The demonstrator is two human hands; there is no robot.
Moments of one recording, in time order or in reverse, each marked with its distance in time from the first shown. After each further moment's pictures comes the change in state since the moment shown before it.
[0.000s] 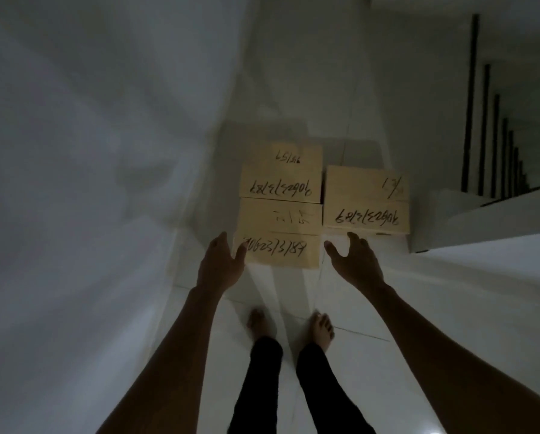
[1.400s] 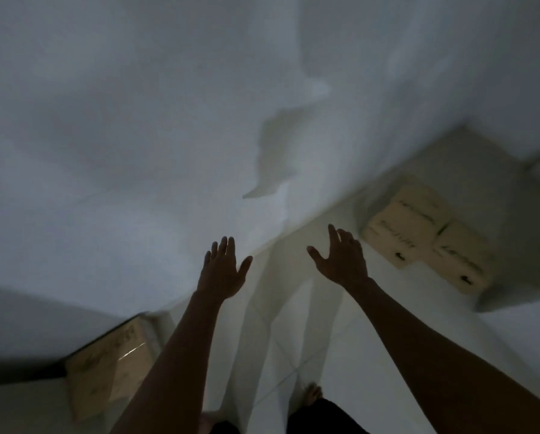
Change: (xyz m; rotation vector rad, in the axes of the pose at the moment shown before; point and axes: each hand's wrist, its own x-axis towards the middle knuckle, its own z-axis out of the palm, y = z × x) left_hand -0.771 -0.427 -0.010 -0.169 0.462 -0.214; right_hand -0.720 -0.006 0.174 -0.563 0.048 -0.967
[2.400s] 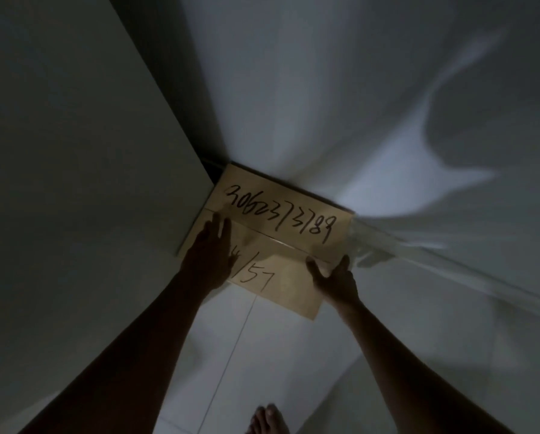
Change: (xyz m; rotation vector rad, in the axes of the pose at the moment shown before) left_hand -0.079 -0.754 0.382 -0.136 0.086 -0.806; right_hand -0.044 -0.374 0.816 0.089 -0.785 -0.215
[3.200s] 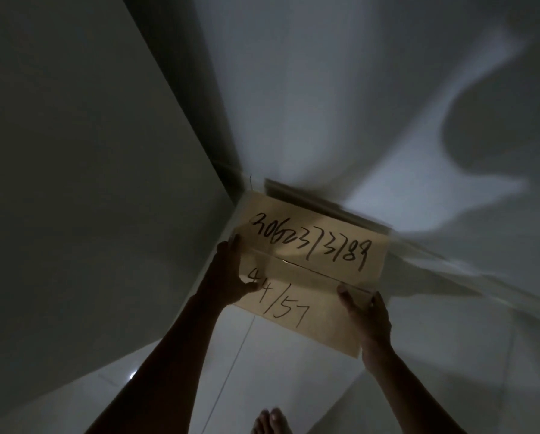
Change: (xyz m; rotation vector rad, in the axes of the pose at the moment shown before) left_hand -0.008 0.001 0.045 -0.462 0.080 -0.023; right_hand -0.026 0.057 -0.013 0.315 0.138 0.070
